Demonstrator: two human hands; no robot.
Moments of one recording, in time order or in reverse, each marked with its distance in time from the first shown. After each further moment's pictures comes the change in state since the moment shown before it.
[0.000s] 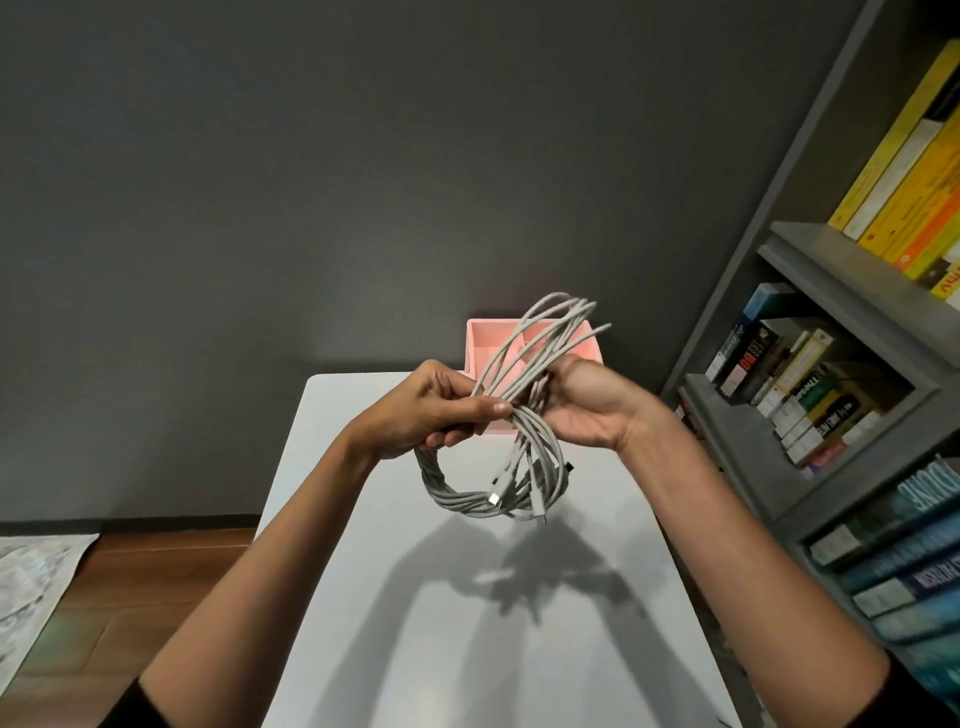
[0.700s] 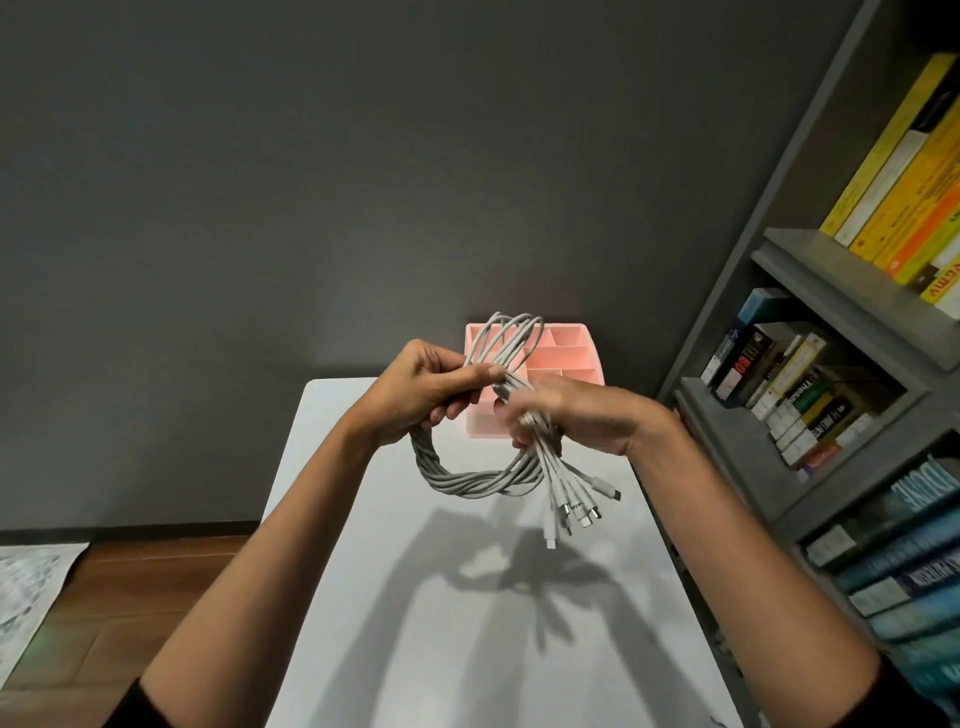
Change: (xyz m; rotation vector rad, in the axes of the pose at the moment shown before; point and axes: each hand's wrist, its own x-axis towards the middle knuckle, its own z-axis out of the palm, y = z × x) left_hand 0.007 0.008 -0.013 0.023 0.213 -0.015; right_hand -0.042 0.003 0.035 -1.081 0.031 -0.026
